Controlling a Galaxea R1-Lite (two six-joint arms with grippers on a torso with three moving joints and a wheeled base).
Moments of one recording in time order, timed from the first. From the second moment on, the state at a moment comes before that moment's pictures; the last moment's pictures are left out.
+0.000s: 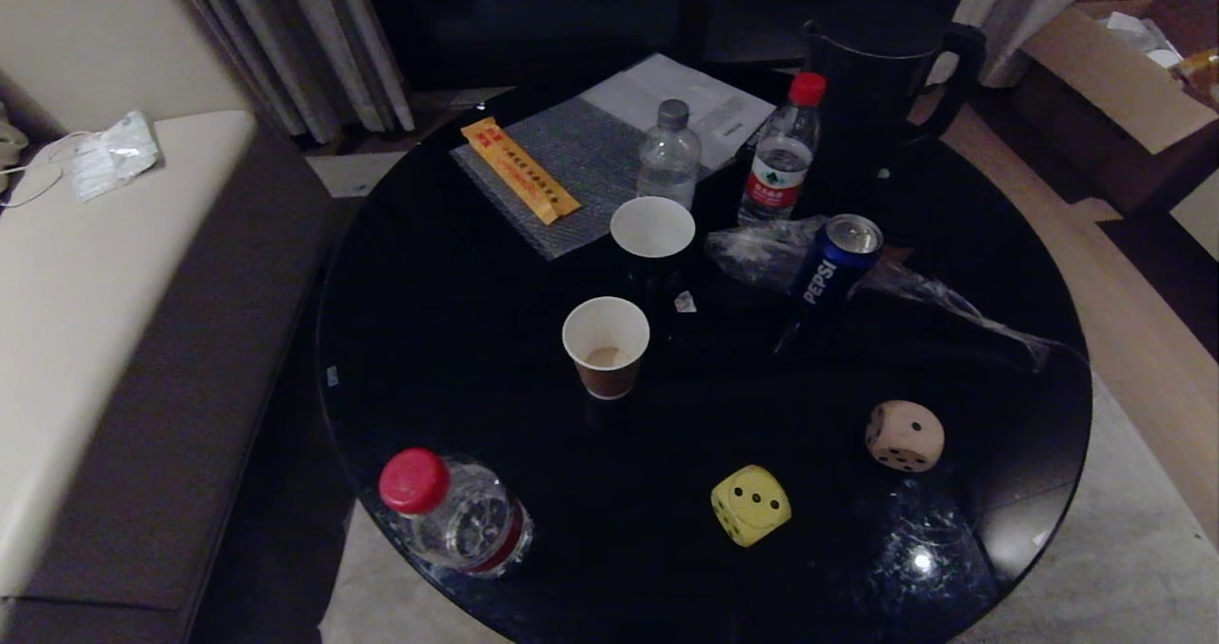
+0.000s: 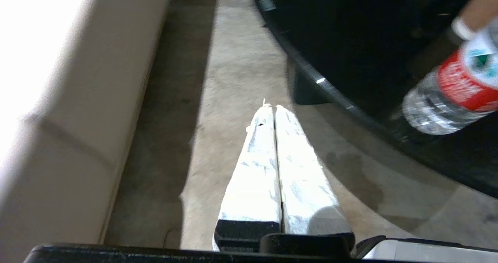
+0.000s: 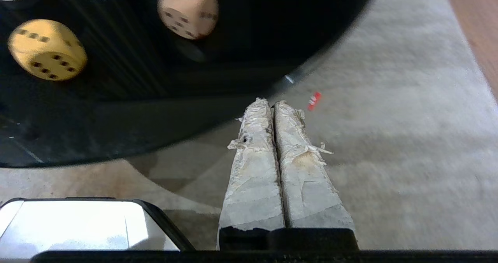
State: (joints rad) left arm 0.00 0.00 0.00 0.00 0.05 -0.06; right arm 0.01 0.00 -0.03 0.09 0.00 0.00
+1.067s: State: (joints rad) left arm 0.00 0.00 0.00 0.00 0.05 -0.07; right arm 0.03 0.39 -0.36 0.15 0.18 0.12
